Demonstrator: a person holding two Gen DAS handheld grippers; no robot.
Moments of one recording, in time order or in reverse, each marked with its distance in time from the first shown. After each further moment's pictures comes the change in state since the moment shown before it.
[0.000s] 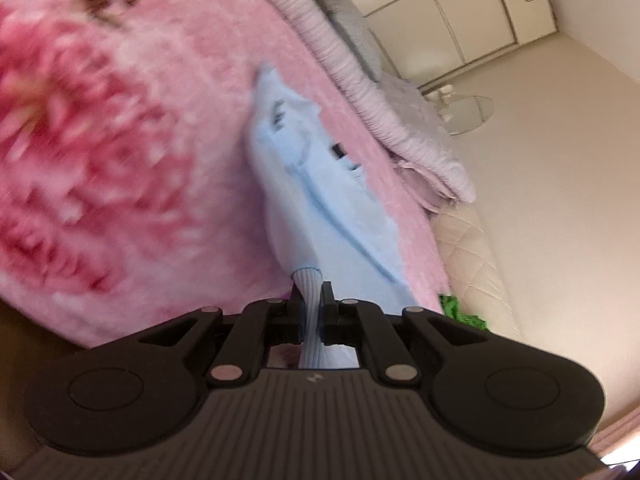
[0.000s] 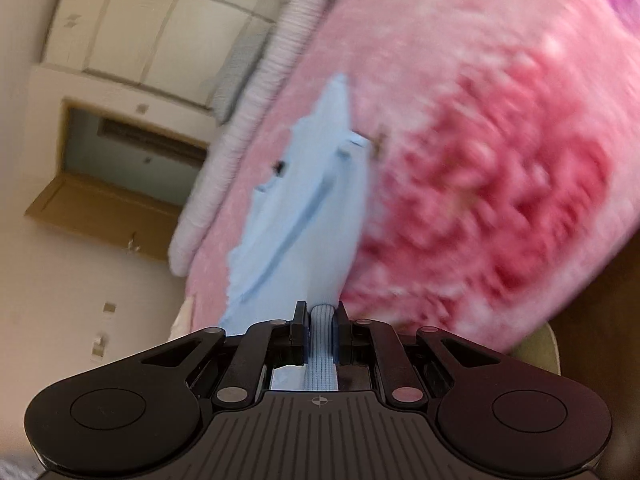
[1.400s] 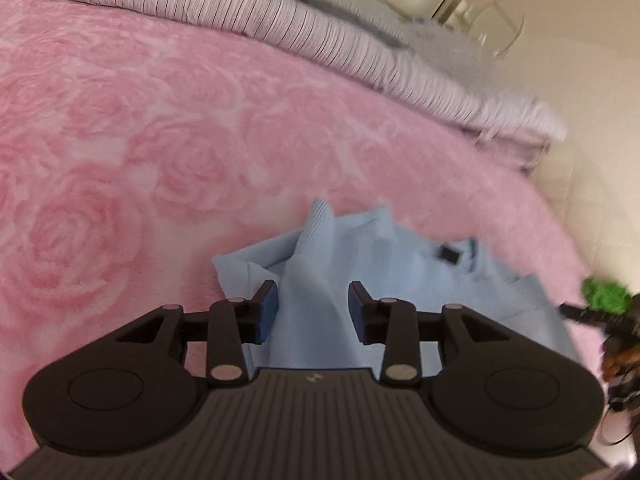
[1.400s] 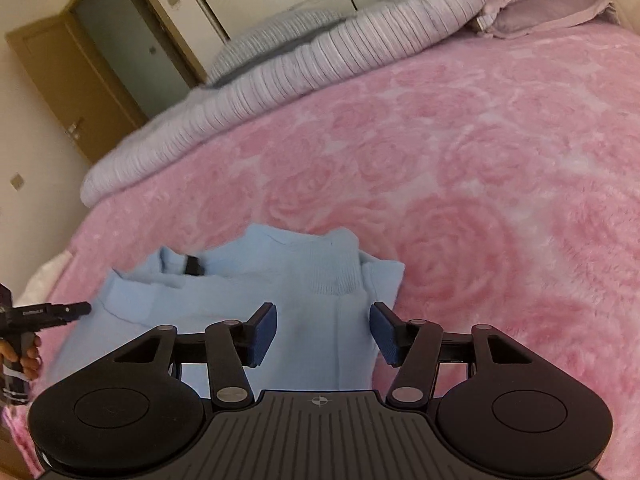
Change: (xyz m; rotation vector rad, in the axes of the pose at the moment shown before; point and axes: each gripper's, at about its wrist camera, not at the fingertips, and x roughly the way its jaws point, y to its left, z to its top) left arm 0.296 0.007 0.236 0.416 0.117 0.284; right arm 0.292 0.017 0.215 -0.580 0.034 -0.263
